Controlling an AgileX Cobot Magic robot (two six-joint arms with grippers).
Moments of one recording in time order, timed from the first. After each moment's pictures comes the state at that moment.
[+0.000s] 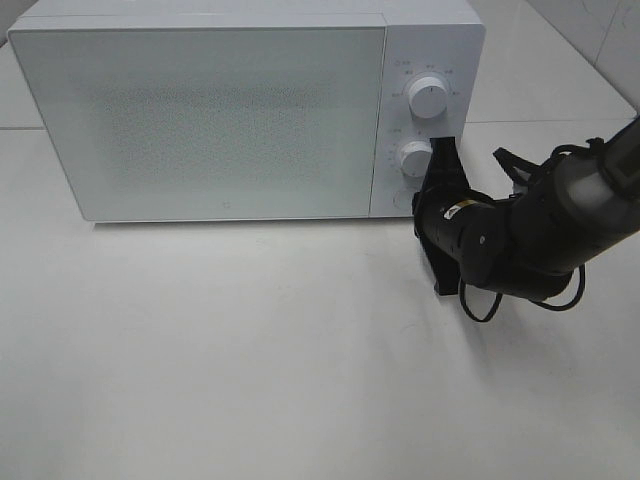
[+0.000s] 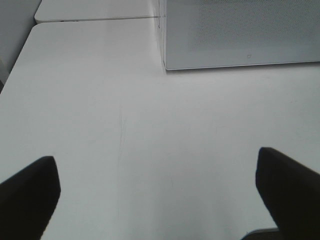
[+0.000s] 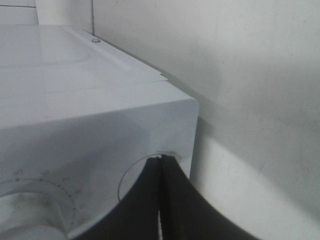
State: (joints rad) left arm 0.04 0.00 -0.52 -0.10 1.09 0.10; right arm 0.51 2.07 -0.80 0.70 -0.82 1.24
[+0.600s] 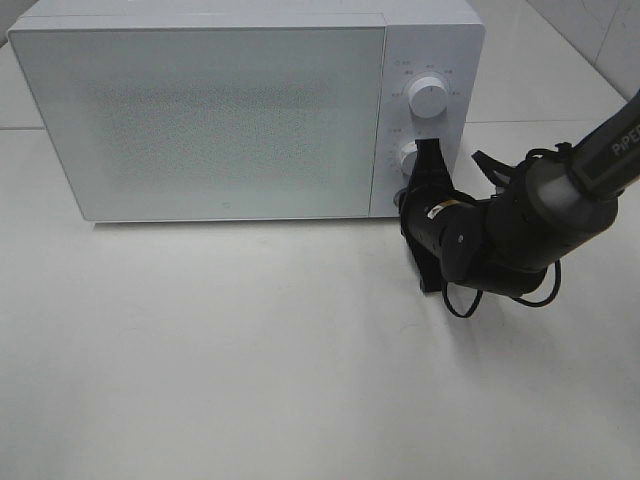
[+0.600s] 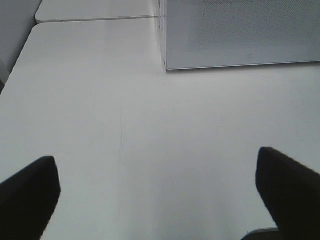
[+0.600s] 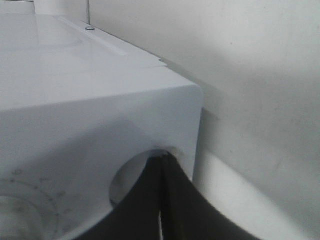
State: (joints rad) left arm 0.04 0.00 -0.52 -0.10 1.09 0.10; right arm 0.51 2.13 -0.87 0.70 -0.82 1.24
